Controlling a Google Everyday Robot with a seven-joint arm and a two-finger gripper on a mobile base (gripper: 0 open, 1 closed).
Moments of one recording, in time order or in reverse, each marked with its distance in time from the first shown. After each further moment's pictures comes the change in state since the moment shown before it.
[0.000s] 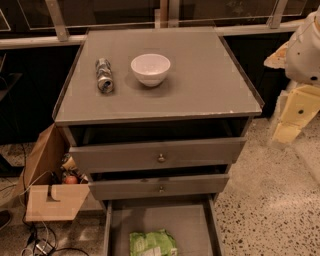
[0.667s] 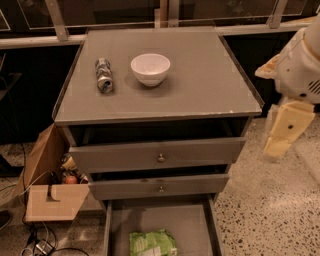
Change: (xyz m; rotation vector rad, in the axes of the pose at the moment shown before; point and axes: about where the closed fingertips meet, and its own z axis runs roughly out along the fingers) arm -0.009 0.019 0.014 -0.008 -0.014 -0.023
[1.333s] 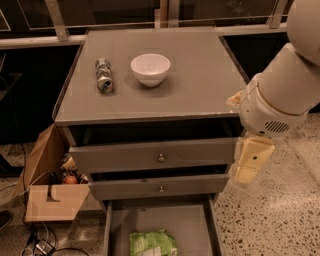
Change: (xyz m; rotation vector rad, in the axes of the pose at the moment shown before) arm -0.022 0.032 0.065 -0.050 -0.015 -0.059
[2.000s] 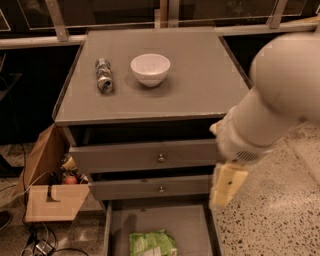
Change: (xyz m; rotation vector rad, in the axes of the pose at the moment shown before) arm -0.013 0.030 0.060 -0.069 -0.022 0.025
